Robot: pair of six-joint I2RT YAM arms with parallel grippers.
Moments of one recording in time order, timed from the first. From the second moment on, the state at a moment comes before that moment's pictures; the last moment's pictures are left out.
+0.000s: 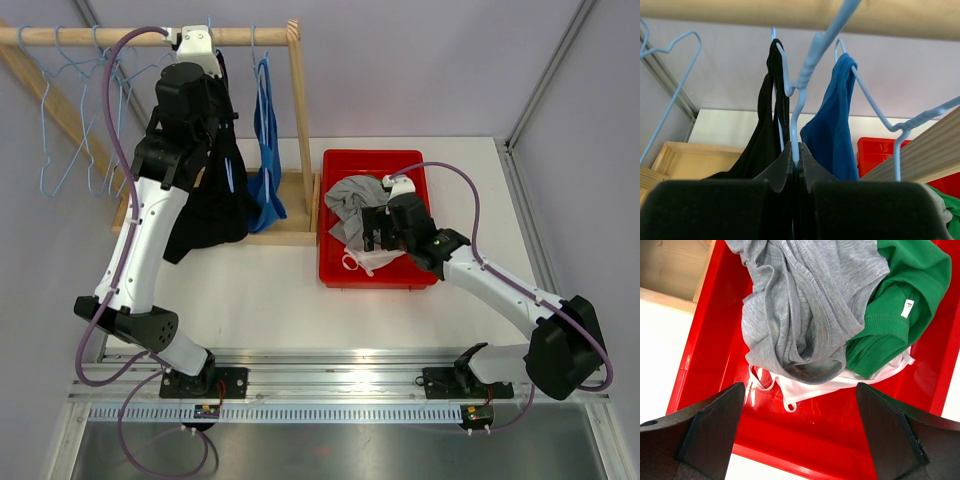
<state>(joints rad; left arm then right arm) -0.34 1.55 2.02 -0.60 -0.34 -0.12 0.60 1.31 0.95 -0.28 0.22 0.29</state>
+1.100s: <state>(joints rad) -0.37 0.84 1.25 -0.47 -0.25 -0.11 0.60 1.31 0.95 -0.28 0.22 0.29</state>
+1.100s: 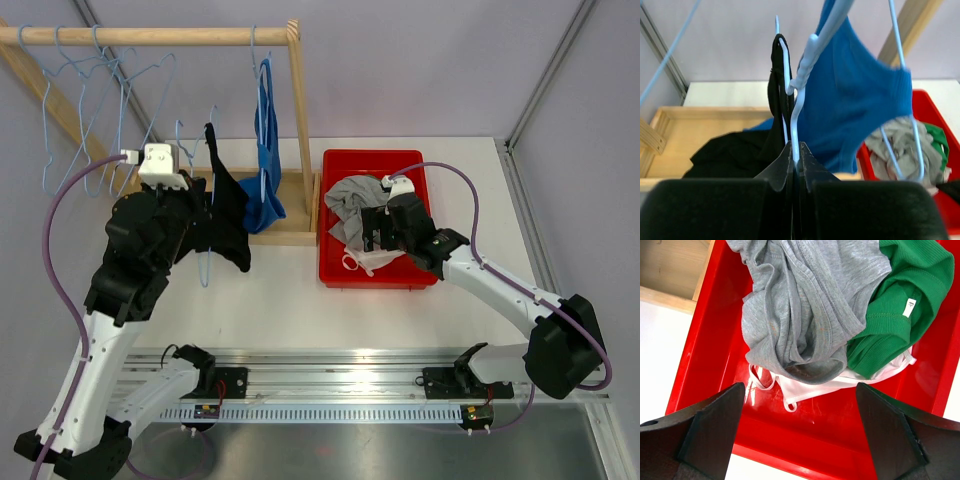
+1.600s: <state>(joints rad) -0.44 0.52 0.89 -0.60 -0.15 -0.19 0.60 1.32 0.95 -0.28 0.22 0.29</state>
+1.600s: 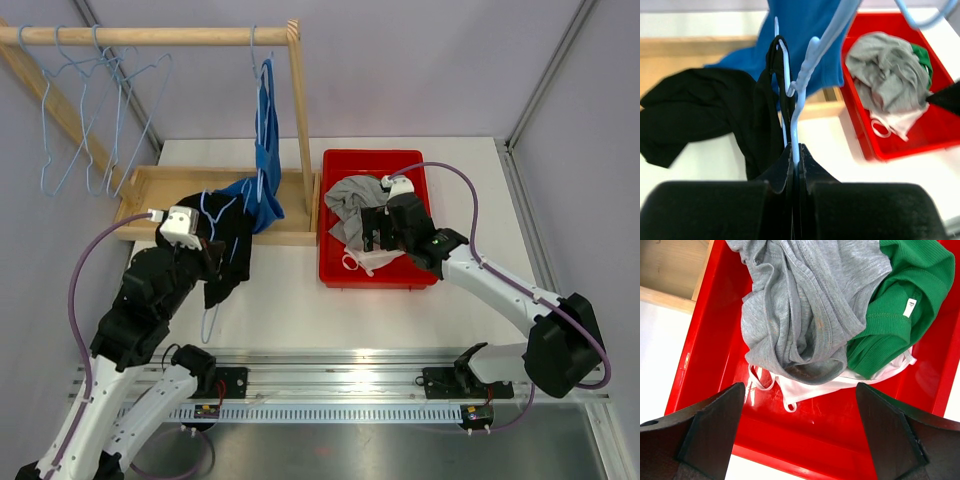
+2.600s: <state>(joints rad) -0.46 0.49 0.91 -0.67 0.49 -0.35 0.60 1.34 0.95 -0.26 0.22 0.28</state>
